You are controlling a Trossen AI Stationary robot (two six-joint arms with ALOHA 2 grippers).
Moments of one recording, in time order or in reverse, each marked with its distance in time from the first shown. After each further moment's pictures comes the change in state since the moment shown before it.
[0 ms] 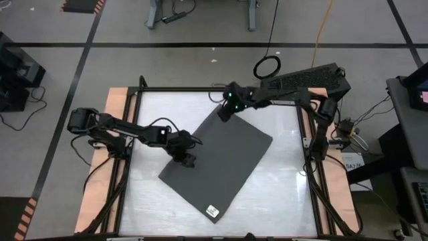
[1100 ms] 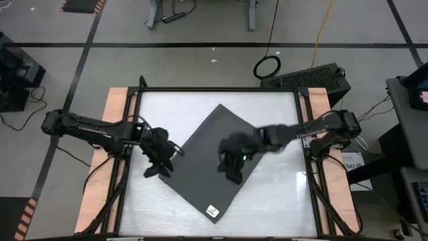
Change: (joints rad) left arm -0.097 -0.435 0.007 -0.339 0.199 0.744; right arm 0.660 -0.234 0.122 -0.108 -0.194 0.174
